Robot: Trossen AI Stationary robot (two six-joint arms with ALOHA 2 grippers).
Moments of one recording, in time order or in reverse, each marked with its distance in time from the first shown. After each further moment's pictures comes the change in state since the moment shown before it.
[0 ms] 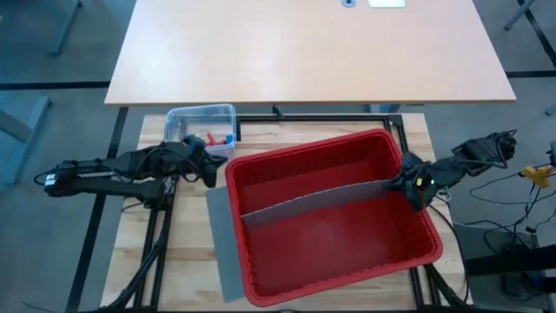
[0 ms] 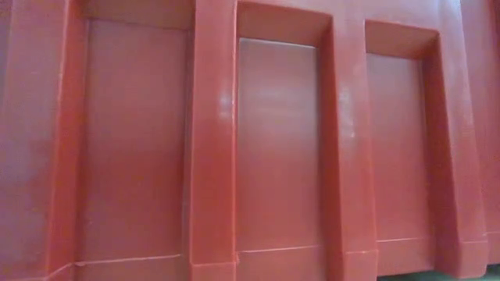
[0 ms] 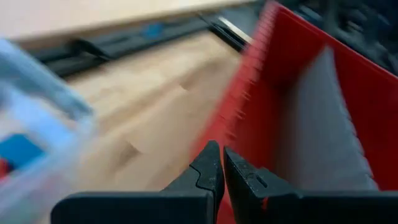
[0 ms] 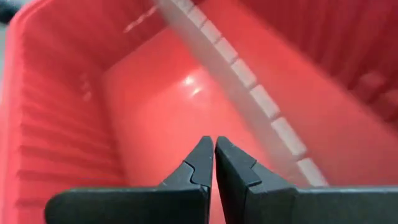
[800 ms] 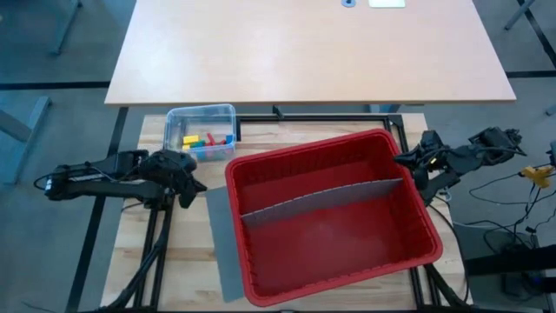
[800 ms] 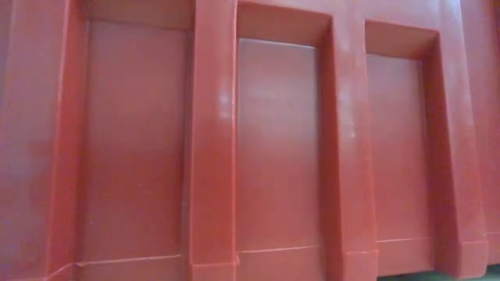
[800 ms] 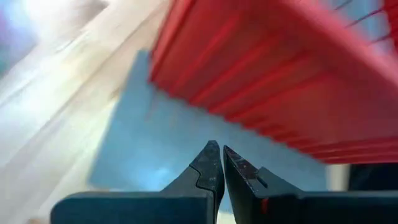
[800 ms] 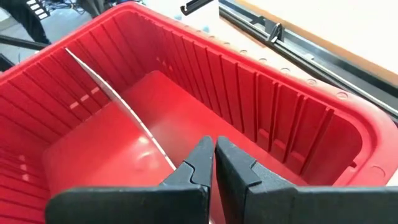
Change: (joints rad) left arm -0.012 -0.154 -0.020 -0.509 0.319 0.008; right arm 0.000 -0.032 0.132 -0.138 0.296 0.042
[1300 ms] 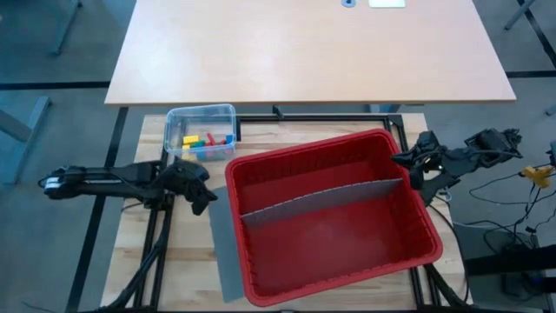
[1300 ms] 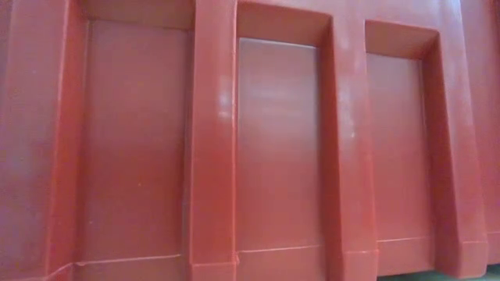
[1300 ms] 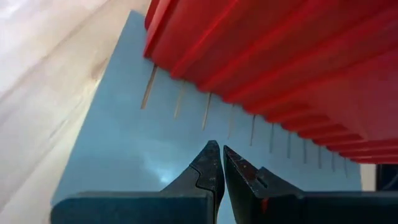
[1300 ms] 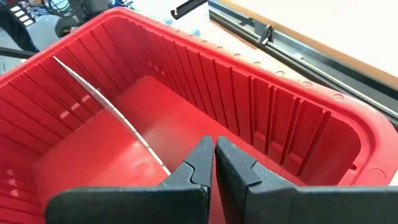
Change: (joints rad) left arm 0.000 0.047 -0.290 0.339 0.073 -0.030; right arm 0.000 0.045 -0.001 0.012 0.034 0.035
